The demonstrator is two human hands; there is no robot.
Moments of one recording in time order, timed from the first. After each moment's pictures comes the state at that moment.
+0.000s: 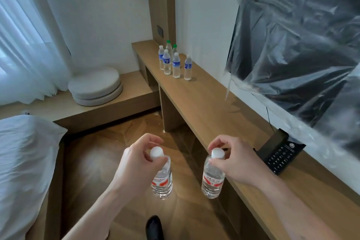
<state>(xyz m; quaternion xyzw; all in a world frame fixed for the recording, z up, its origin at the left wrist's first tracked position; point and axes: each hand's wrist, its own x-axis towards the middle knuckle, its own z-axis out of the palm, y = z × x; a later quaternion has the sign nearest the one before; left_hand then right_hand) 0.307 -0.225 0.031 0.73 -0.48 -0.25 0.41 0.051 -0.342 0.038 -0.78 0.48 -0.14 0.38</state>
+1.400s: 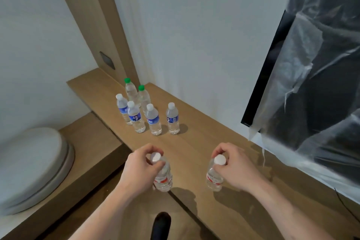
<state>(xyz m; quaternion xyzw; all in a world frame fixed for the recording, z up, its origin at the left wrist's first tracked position) 0.565 -0.849 -0.017 0.68 -0.61 -0.31 0.26 0.278 -0.853 -0.022 -0.65 0.65 -0.20 0.33</state>
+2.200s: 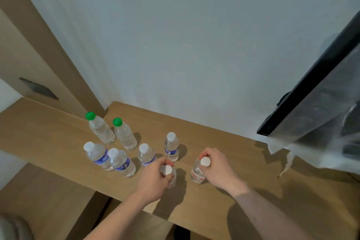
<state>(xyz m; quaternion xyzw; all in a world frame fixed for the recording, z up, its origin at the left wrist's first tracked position) 0.634 -1.103 -0.111 0.54 -0.76 -0.37 0.06 0.408 -1.034 -0.110 -0.48 0.79 -0.20 0.32</state>
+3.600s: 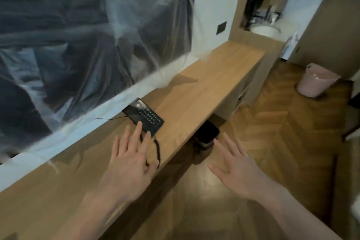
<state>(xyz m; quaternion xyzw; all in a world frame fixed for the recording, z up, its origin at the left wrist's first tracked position) 0.328 -0.646 0.011 -0.08 -1.00 -0.03 -0.03 0.328 -0.342 0.007 -0.04 0.97 -0.15 0.19</state>
